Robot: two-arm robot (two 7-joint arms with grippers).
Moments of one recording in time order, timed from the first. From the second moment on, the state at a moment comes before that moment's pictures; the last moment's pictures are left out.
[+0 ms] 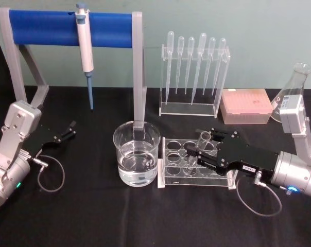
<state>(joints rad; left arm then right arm) -0.20 0.60 0.45 -1.41 -0.25 -0.12 0.03 0.30 0.62 -0.48 -1.47 0.55 -0.11 0.76</state>
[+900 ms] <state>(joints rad) -0.20 0.60 0.45 -1.41 -0.25 -0.12 0.03 0.31 0.64 -0.48 -1.50 0.54 -0.09 0.76</state>
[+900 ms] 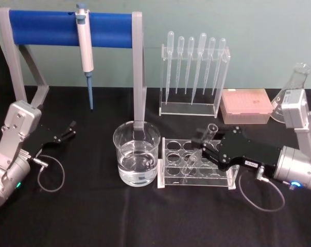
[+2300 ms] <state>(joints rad) -0.20 0.60 0.45 -1.41 -0.25 -0.12 0.03 0.54 0.80 -0.51 -1.68 0.66 0.15 0.83</state>
